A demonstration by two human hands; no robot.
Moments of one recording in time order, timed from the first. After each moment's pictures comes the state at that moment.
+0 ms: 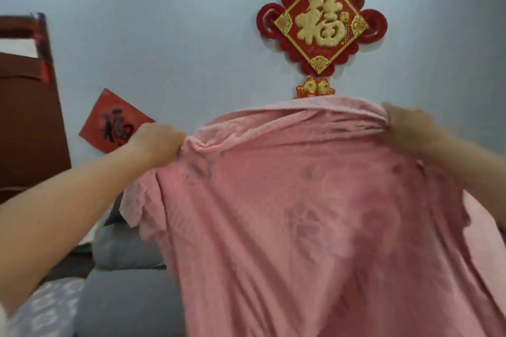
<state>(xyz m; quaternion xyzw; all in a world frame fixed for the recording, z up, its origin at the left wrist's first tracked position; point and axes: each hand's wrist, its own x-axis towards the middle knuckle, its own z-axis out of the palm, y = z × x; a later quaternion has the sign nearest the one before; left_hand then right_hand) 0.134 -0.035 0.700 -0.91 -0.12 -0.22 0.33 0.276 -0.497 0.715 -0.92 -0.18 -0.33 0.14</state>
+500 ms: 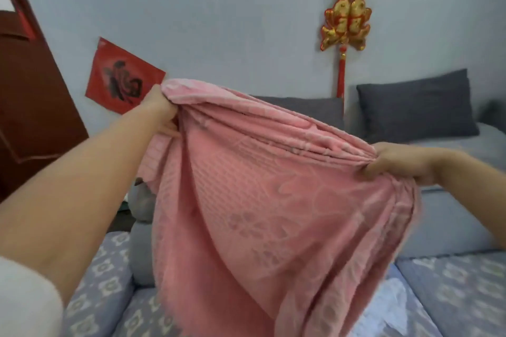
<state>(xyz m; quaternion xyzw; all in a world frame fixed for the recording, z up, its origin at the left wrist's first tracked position) 0.167 0.094 0.659 -0.87 -0.28 -0.25 -0.33 0.237 -0.357 0.568 -0.82 -0.22 0.26 0.46</state>
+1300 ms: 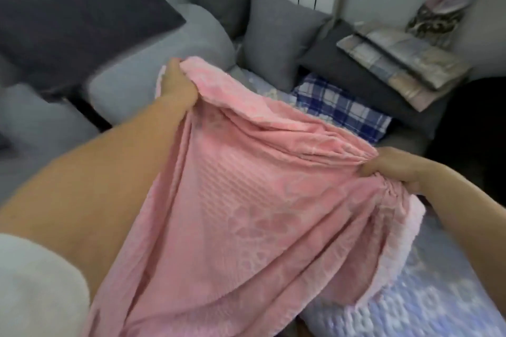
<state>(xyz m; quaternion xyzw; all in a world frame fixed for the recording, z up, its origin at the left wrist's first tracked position) 0.611 -0.718 0.346 -0.93 0.07 0.00 -0.35 0.276 -1.025 0.289 -0.72 0.39 0.14 0.55</state>
